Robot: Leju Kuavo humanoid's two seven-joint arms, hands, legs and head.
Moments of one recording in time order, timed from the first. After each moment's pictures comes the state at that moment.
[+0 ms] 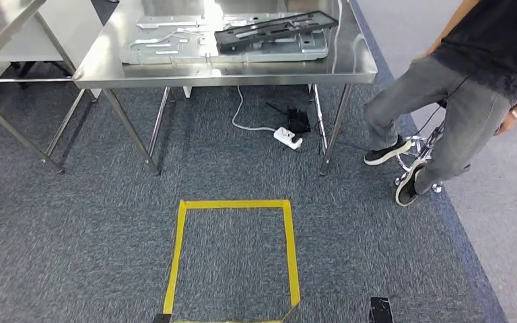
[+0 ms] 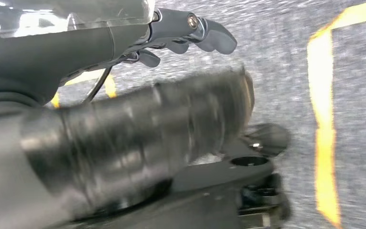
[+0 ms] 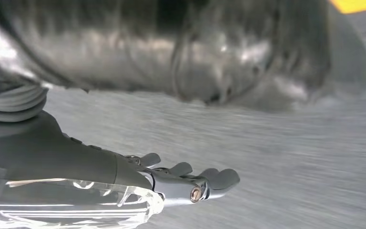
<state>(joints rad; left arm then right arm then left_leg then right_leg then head) -0.11 -0.06 -1.05 -0.22 0.83 0.47 -0.05 -0.05 0.01 0.28 -0.38 -0.22 -0.47 -0.15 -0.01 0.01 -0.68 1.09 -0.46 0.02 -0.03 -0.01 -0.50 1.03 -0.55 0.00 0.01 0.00</state>
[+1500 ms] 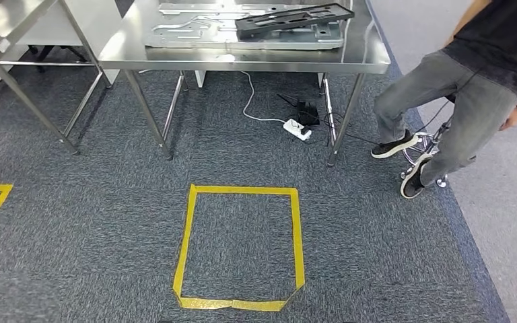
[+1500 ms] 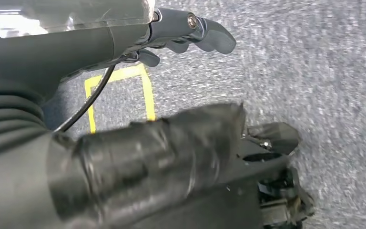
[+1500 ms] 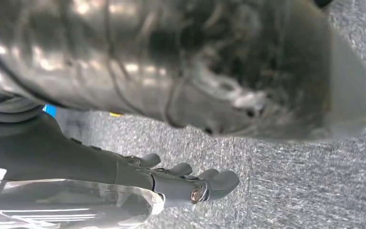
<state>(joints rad) -0.11 -0.05 -1.10 -0.22 0.79 0.43 0.05 -0.07 0.09 0.33 -0.23 -0.17 -0.18 0.17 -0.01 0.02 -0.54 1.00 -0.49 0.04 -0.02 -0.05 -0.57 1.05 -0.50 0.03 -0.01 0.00</state>
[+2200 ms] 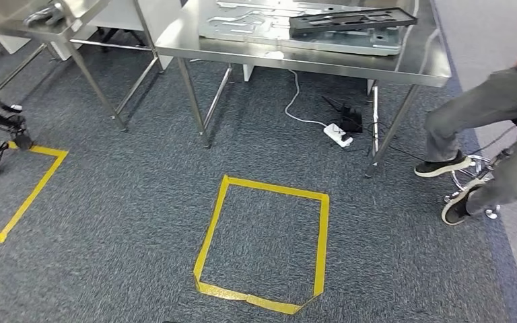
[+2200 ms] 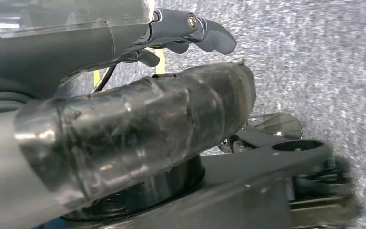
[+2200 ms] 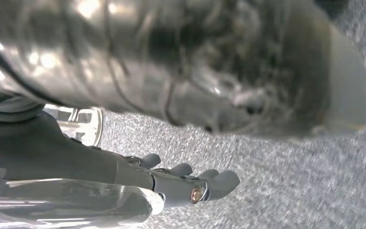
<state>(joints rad) -0.10 -0.05 -1.12 -0.22 0.78 0.43 0.06 -0.07 0.08 0.41 -0.22 -0.13 -0.17 0.18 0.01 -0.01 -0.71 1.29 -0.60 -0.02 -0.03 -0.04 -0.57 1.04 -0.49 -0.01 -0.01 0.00</state>
